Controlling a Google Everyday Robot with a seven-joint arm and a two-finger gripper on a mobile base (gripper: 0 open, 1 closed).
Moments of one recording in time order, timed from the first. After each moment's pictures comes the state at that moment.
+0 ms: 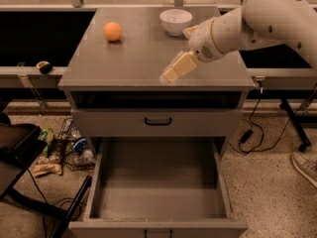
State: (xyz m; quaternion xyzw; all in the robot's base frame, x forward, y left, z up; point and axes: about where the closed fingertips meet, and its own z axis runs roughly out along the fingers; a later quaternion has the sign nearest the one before) arm 0.657 -0.056 0.914 -0.53 0.72 0.13 0.44
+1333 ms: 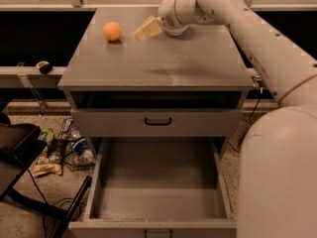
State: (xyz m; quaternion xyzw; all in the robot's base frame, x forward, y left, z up) arm 0.825 0.018 0.947 -0.48 0.68 0.13 0.54
